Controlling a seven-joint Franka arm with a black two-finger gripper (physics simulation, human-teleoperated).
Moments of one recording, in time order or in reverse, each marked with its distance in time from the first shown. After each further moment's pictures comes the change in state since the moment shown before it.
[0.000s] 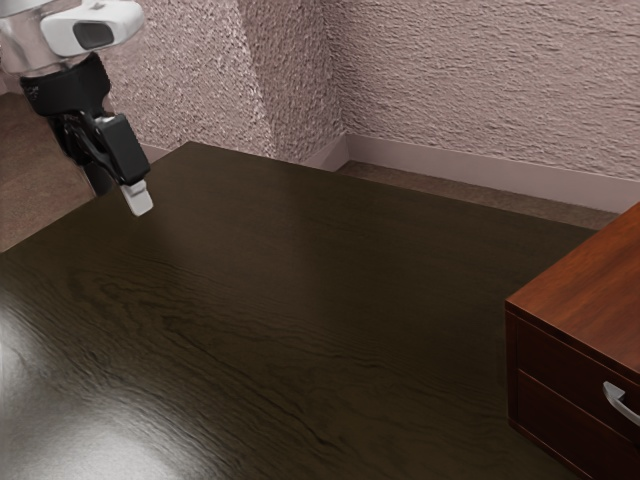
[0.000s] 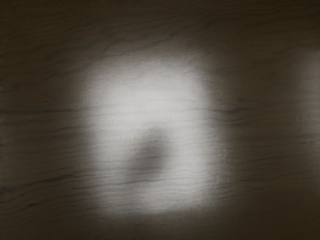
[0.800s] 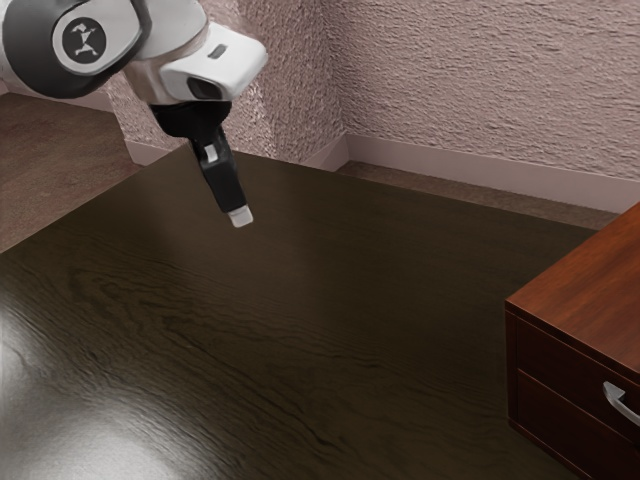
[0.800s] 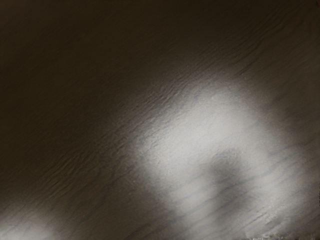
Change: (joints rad) arm -0.014 0.055 -0.169 -0.118 0.130 0.333 0.339
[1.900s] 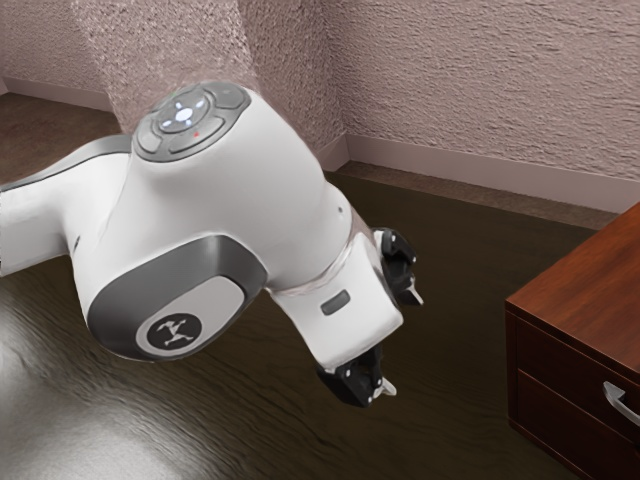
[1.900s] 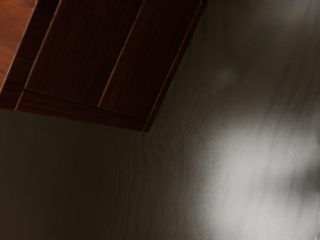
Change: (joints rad) arm -0.348 -0.201 -0.077 -0.561 0.040 0.583 0.313
